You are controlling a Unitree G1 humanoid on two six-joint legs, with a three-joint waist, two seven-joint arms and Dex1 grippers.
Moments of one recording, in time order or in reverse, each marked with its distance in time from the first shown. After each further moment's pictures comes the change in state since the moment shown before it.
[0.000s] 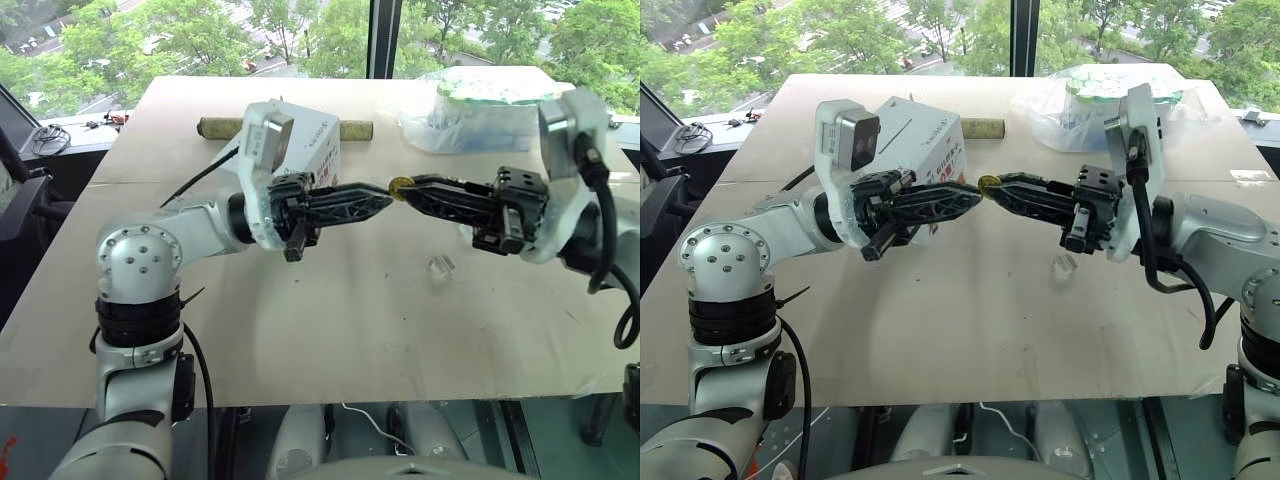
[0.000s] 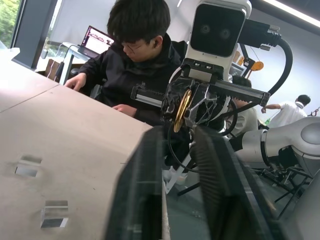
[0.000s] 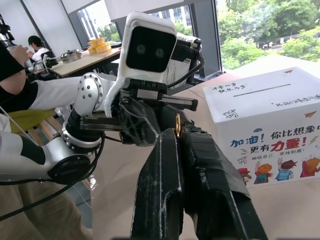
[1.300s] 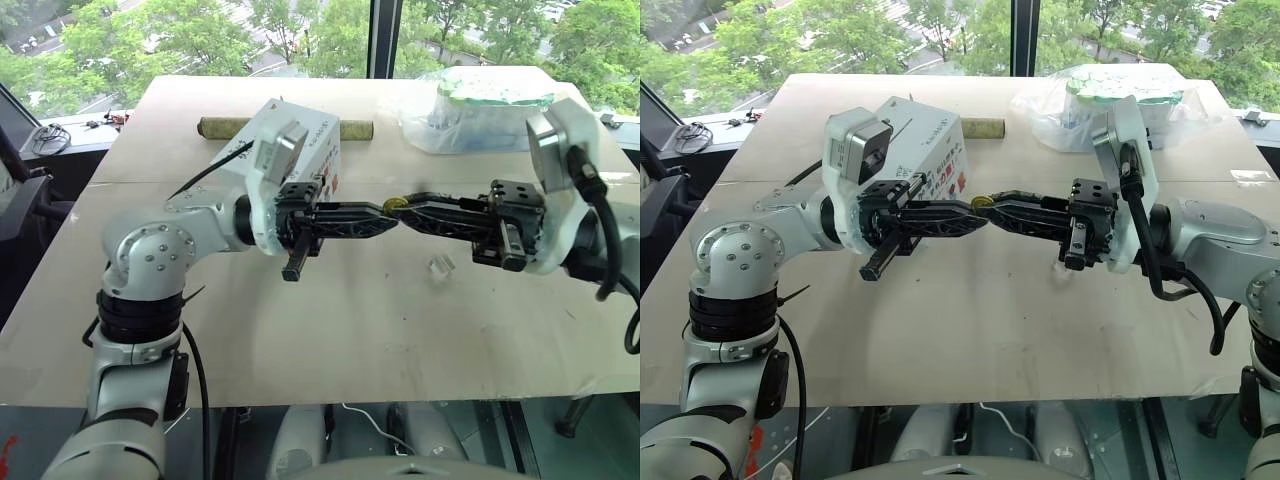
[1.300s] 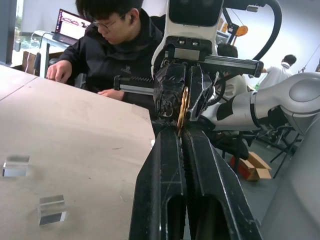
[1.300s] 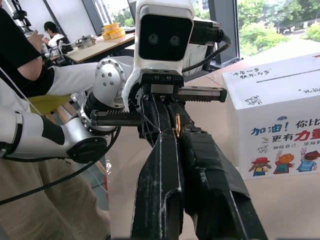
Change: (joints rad) left arm -0.015 0.045 -0.106 -0.011 0.191 -0.103 -0.262; right arm 0.004 -0.077 0.042 -0.010 0.064 -0.014 0.034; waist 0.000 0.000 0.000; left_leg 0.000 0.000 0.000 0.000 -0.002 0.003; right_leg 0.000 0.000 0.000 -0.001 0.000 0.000
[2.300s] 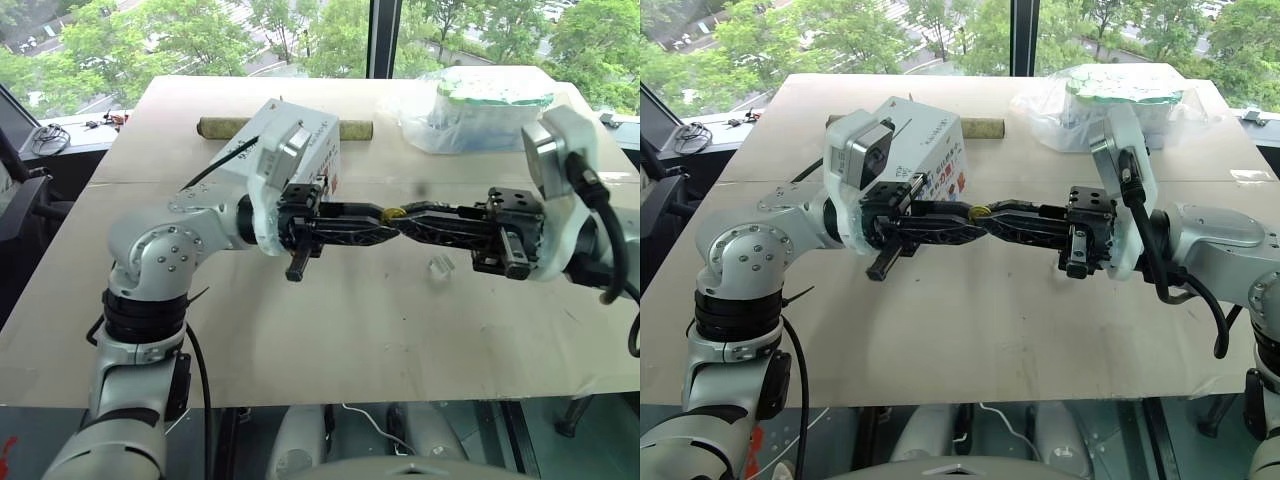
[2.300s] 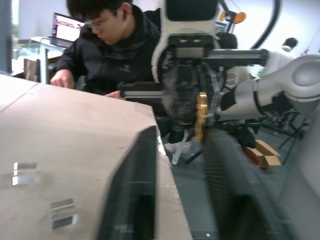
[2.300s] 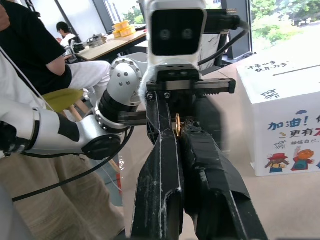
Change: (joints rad) left arm -0.001 -0.006 -0.021 -0.007 0.076 -0.064 -0.080; right arm 0.007 -0.012 0.013 -0.001 0.034 -0.008 0.000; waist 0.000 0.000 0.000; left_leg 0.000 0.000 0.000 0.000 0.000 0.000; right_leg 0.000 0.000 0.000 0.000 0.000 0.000
